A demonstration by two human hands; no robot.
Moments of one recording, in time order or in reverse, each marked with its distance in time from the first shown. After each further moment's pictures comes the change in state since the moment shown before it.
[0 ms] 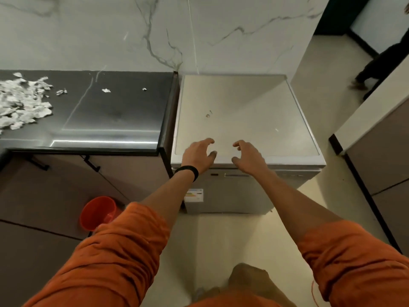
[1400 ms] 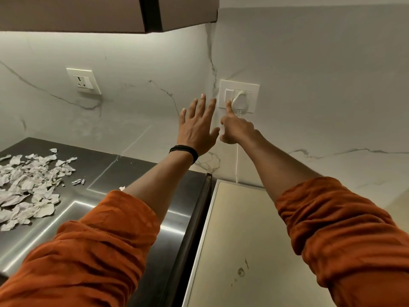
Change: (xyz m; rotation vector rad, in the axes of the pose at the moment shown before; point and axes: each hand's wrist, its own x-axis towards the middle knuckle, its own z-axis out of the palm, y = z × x) left_hand 0.467 -0.053 -0.259 0.464 0.516 0.034; right_hand 0.521 -0.288 -0.158 -0.398 0.136 -0.421
